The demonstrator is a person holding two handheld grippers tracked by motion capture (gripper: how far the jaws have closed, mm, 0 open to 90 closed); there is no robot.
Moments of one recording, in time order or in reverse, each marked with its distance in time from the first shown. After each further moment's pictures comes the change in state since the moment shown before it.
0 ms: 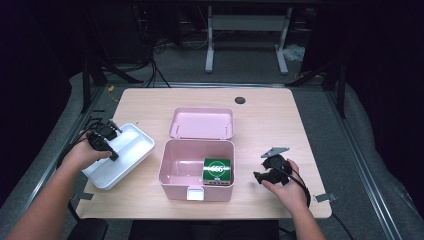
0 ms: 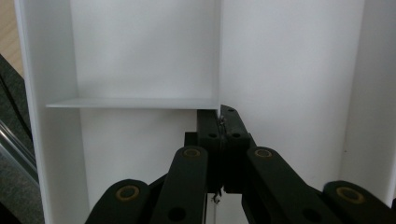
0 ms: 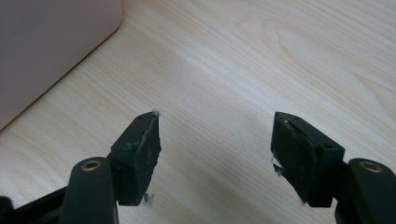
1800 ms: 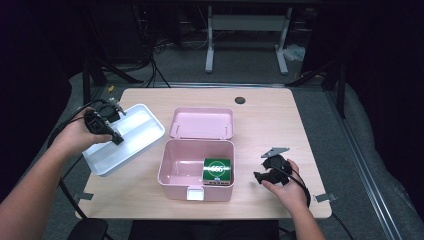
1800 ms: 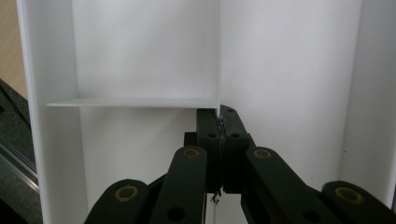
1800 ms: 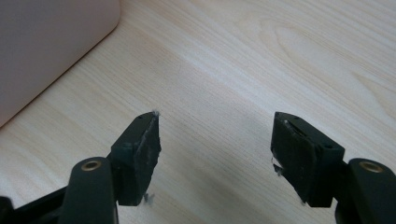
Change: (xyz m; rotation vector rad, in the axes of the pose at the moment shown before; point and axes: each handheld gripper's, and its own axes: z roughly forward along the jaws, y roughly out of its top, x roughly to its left) left arm -0.050 0.035 -0.098 -0.079 -0.004 0.226; right arm 0.000 -0.001 0.001 -0.001 0.001 0.003
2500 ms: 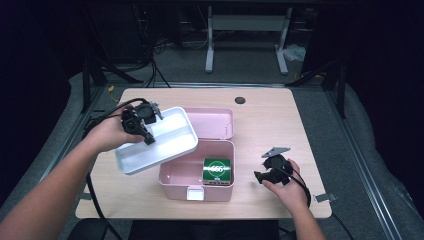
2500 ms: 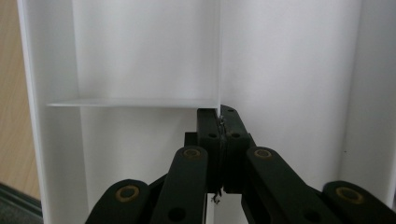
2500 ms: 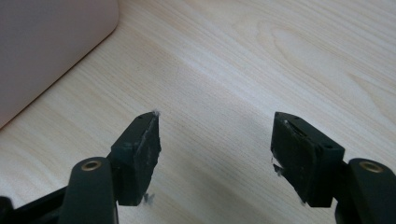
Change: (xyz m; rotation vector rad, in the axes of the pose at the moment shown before) left arm -0.069 0.078 0.008 0.019 -0.041 0.280; right arm -0.002 0.000 -0.001 -0.008 0.004 0.001
